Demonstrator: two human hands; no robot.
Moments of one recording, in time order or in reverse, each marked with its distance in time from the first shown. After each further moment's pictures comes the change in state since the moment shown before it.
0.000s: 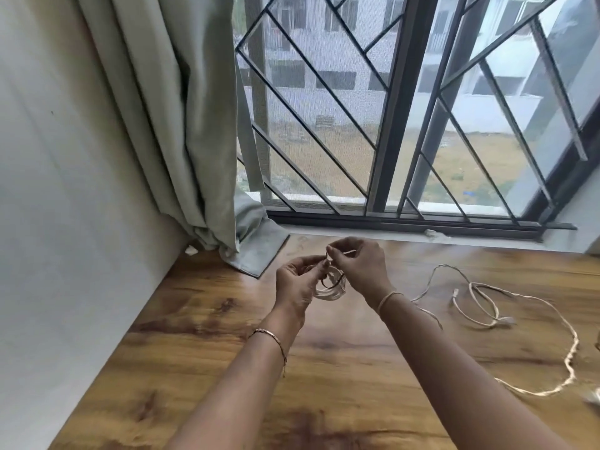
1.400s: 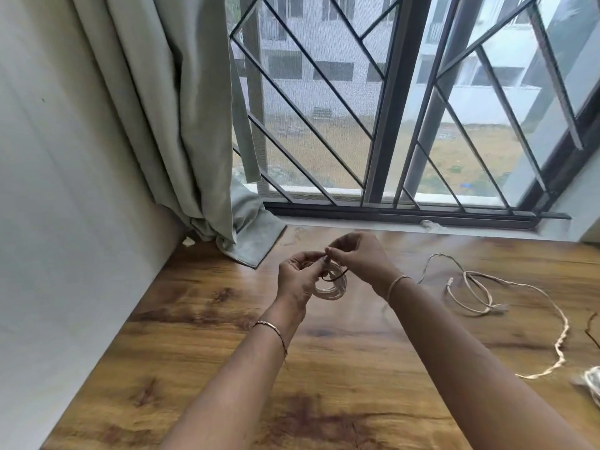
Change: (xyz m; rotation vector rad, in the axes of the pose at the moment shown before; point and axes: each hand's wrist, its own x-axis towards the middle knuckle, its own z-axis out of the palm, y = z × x) left_hand -0.008 -0.010 0.005 0.065 0.016 -0.036; right_hand -0.002 0.004 -0.016 0.004 -0.216 0.089
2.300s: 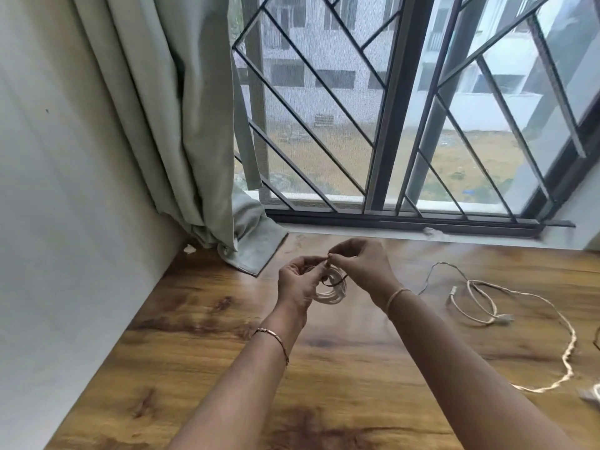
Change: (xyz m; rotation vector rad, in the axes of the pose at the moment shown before) left_hand 0.006 0.003 0.003 -0.031 0.015 0.005; right_hand -0.001 -0.002 0.003 0.054 0.106 0.011
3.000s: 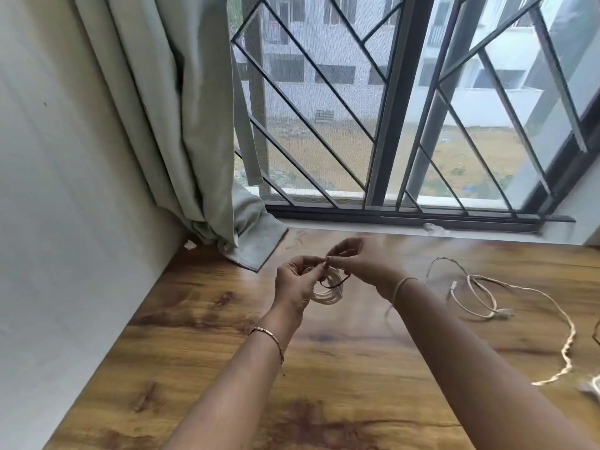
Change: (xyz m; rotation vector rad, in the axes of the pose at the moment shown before) left_hand -0.001 -0.006 -0.013 0.085 -0.033 0.036; right_hand 0.006 0.002 -0.006 -0.023 -0.239 0.064
